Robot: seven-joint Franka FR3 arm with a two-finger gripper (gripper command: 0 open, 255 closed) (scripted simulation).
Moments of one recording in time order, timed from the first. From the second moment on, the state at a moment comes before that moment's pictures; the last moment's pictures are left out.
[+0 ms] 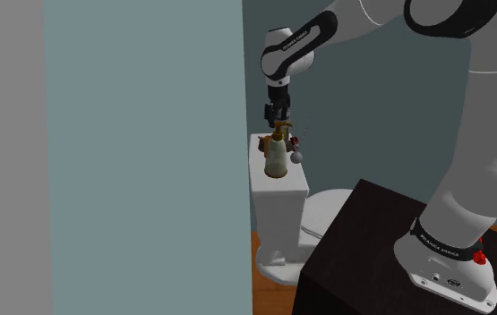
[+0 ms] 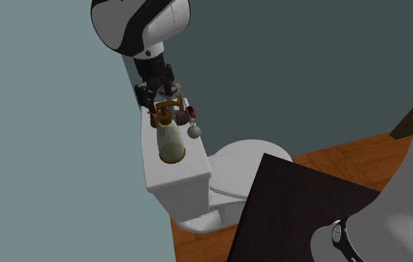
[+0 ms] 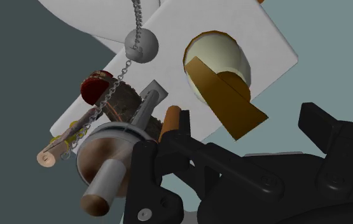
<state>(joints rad) -0.09 0.30 -0.13 -1.87 0.00 2.13 -0.24</state>
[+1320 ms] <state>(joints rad) -0.09 0.34 -0.13 -1.89 0.00 2.20 -0.25</state>
